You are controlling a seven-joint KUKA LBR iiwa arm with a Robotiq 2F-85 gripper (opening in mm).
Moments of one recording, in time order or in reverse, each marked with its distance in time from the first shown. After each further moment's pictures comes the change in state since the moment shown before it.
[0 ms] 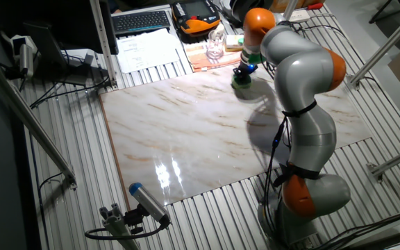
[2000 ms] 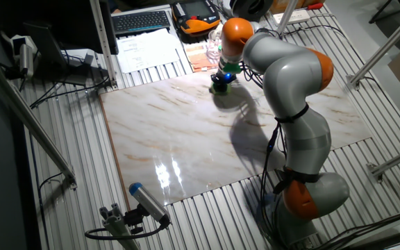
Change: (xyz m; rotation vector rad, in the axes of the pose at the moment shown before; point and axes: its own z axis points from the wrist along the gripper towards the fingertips) arm 0.021 0.113 0.013 -0.051 -0.019 0.163
